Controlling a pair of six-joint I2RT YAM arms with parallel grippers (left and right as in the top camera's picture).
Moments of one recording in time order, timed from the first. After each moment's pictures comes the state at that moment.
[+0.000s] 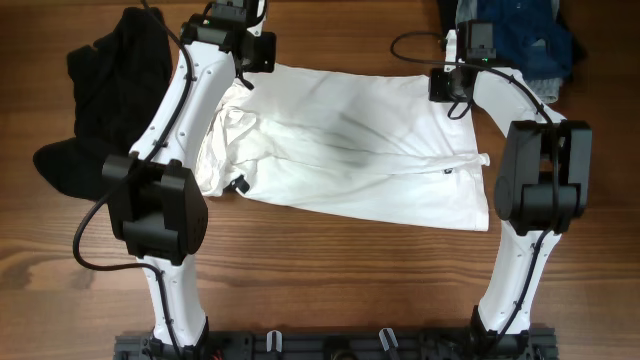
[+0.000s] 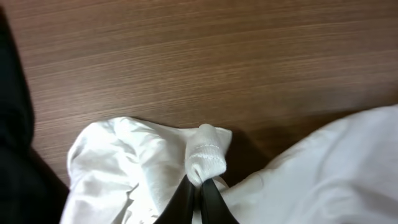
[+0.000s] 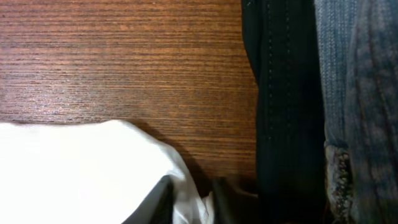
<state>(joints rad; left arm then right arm) -0.24 2.12 1.95 -0.85 -0.10 -0.09 0.01 2.26 1.63 -0.48 -0.01 0.00</state>
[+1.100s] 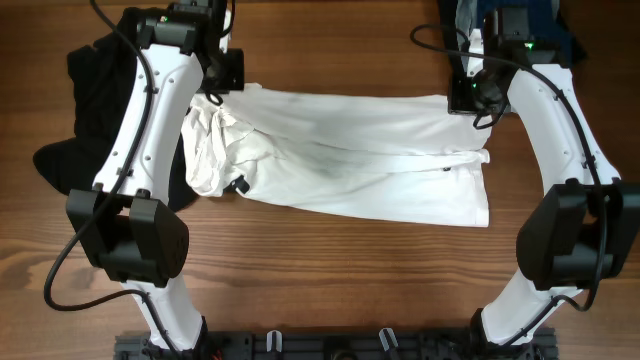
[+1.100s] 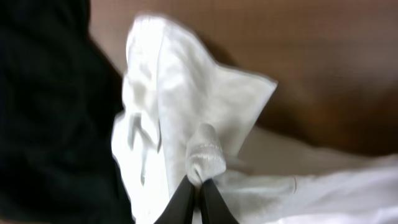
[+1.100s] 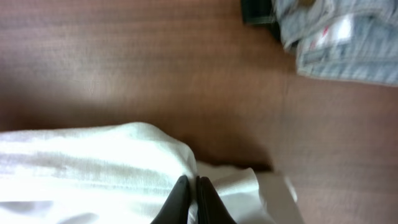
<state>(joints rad) -0.17 1.98 1.95 -1.25 -0.11 -0.16 0.01 1.91 1.64 -1.04 -0.06 0.07</state>
